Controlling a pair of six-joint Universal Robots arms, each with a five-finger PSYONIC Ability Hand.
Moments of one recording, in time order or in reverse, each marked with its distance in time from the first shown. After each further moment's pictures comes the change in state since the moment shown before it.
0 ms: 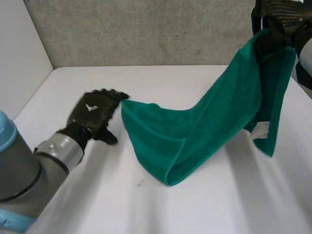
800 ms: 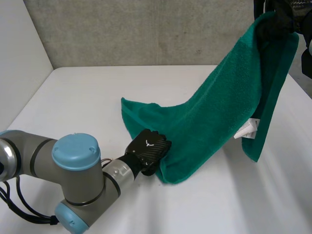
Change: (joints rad) left arm -0.225 -0.434 0.214 0.044 0.045 0.181; right arm 0.017 -0.054 -0.017 0.000 -0.004 0.039; left_hand 0.869 0.864 0.852 0.866 0.828; right_hand 0.000 0.000 0.000 0.000 0.000
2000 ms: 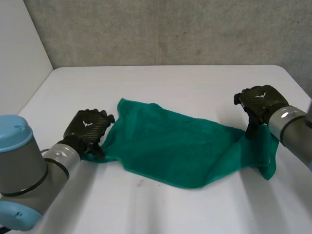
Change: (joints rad) left arm 0.287 0.307 -0.216 -0.070 -0.127 0.016; right arm -0.106 0.260 0.311 -0.072 -0.063 -0.290; left_hand -0.757 -0.821 -0.810 -0.829 -0.788; right_hand -0.654 -0.800 -0.815 -0.842 -0.813
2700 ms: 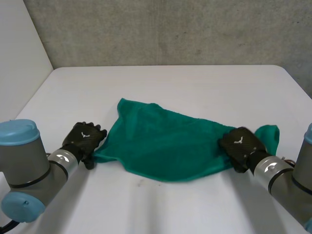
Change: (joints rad) left arm 0.084 -0.187 0.049 -0.004 0.023 0.203; right arm -0.010 0.023 0.412 -0.335 -0.180 -0.210; left_hand -0.044 -0.044 -0.054 -0.037 -0.031; right_hand 0.660 0.798 0.805 0.824 0.795
